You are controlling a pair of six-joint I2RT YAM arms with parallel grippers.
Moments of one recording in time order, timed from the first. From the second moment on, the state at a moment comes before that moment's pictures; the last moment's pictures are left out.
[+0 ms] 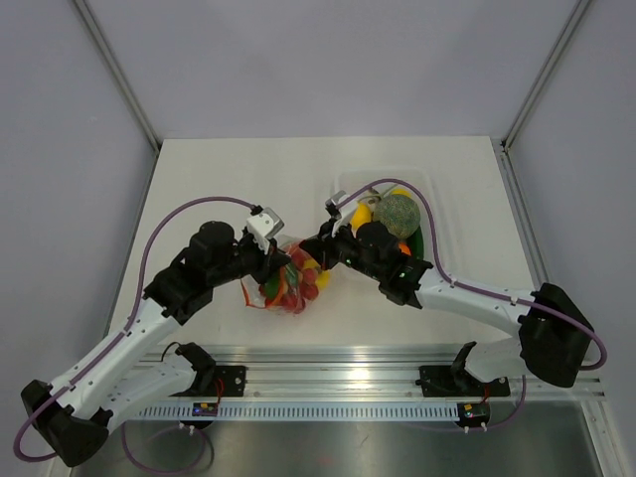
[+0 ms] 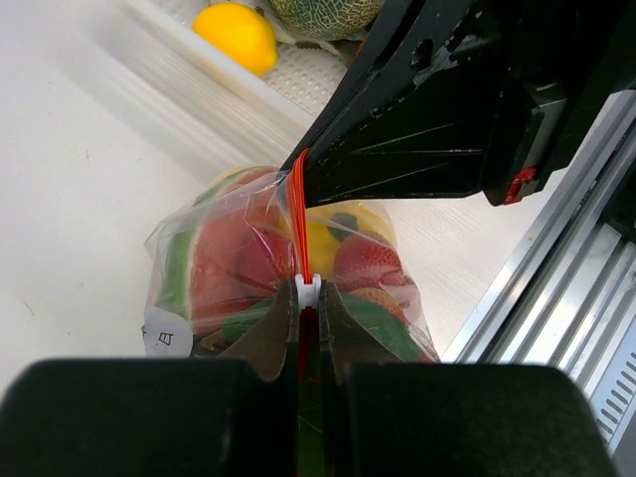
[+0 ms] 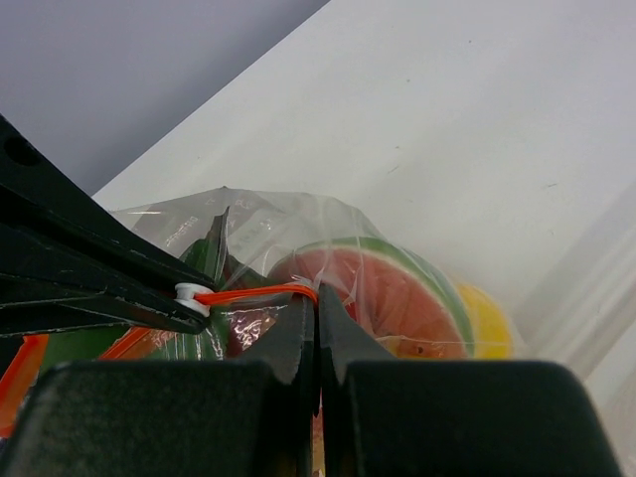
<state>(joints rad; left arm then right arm) -0.65 0.83 0.82 -0.42 0.27 0.01 0.92 1.35 0.83 0.37 -0.01 0.31</state>
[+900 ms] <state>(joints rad) -0.63 0.87 0.80 -0.40 0.19 -0.02 0.81 1.52 0.85 0.51 -0.13 0.45</state>
